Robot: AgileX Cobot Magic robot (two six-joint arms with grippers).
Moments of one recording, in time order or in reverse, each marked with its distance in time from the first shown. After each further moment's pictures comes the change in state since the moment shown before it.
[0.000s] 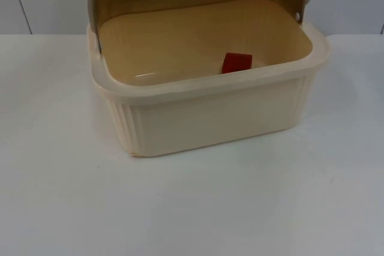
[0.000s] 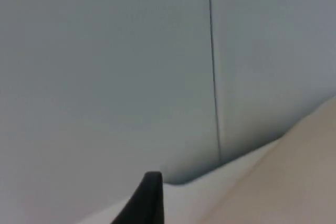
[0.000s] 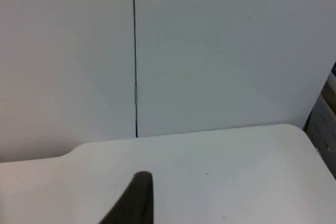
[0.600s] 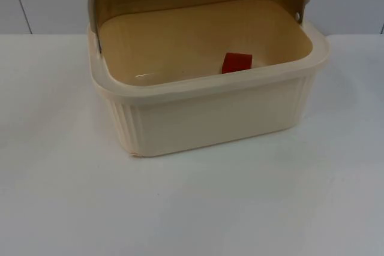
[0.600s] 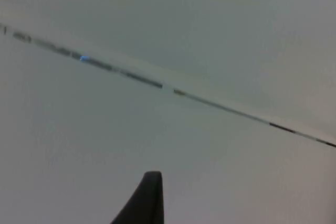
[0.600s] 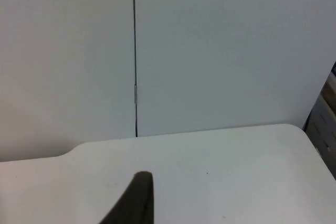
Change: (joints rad) right arm 0.000 0.000 0.000 0.000 0.000 0.000; left arm -0.175 0.169 -0.049 0.781 -0.235 0.139
